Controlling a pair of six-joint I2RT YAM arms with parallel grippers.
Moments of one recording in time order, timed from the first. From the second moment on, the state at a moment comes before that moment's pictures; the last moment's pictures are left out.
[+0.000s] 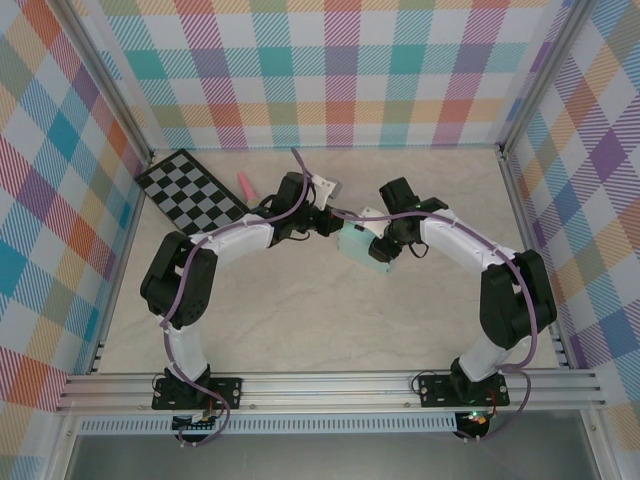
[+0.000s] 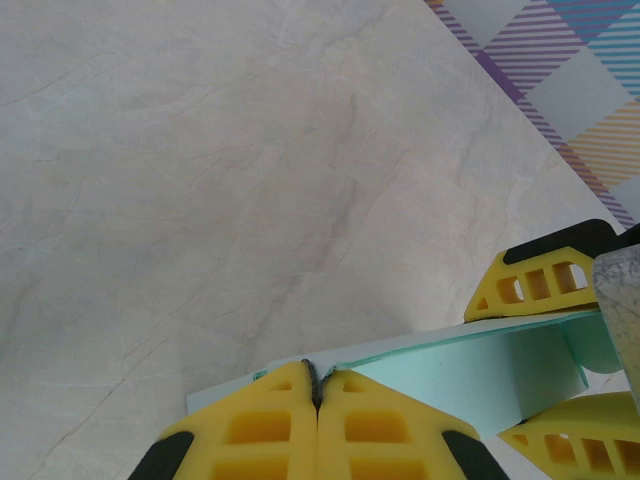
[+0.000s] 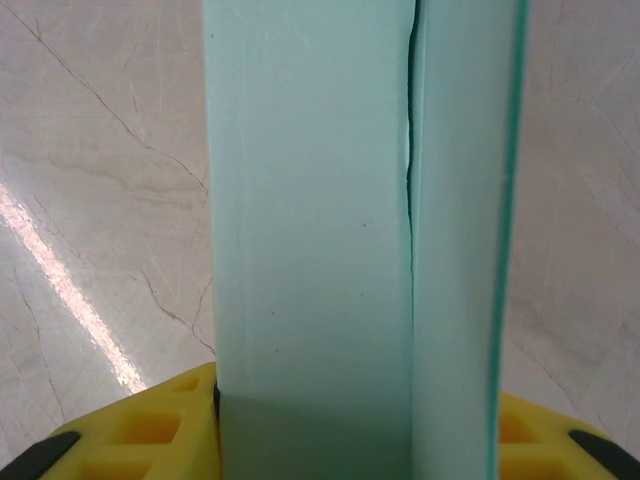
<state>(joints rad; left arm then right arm) -0.56 1.87 1.27 -0.01 0.47 -0.22 0.46 1.65 1.21 -0.75 -0.11 -0.61</state>
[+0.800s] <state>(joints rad) -0.56 1.83 1.12 0.19 0.46 -0.20 0.46 1.65 1.22 -0.76 -0.10 -0.61</state>
